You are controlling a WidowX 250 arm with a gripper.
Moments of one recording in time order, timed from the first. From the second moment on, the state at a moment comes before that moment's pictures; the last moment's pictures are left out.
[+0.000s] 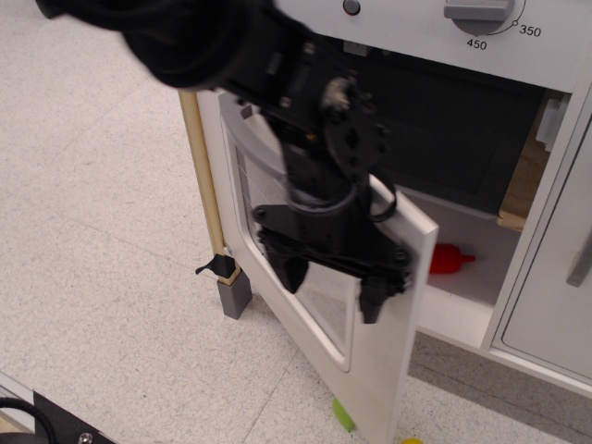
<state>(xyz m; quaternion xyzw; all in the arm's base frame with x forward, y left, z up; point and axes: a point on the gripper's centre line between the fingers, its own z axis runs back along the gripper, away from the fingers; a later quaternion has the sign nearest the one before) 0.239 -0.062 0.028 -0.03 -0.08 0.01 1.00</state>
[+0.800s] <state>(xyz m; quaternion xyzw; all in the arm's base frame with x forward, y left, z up) 0.329 -0.110 0.011 -0.01 -0.15 0.08 0.99</state>
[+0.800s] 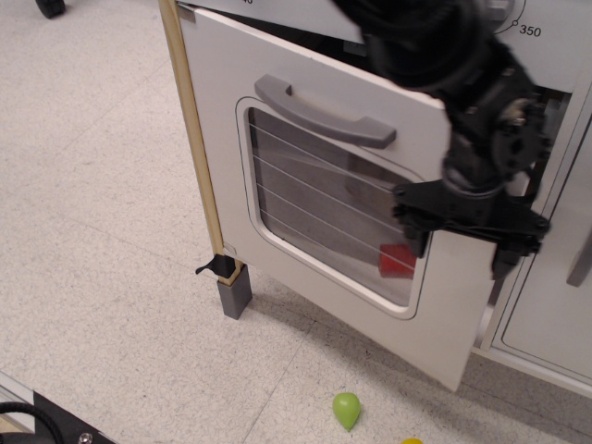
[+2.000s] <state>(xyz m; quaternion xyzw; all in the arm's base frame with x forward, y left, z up) 0.374 -0.099 0.003 -0.04 -0.15 0.13 0.98</state>
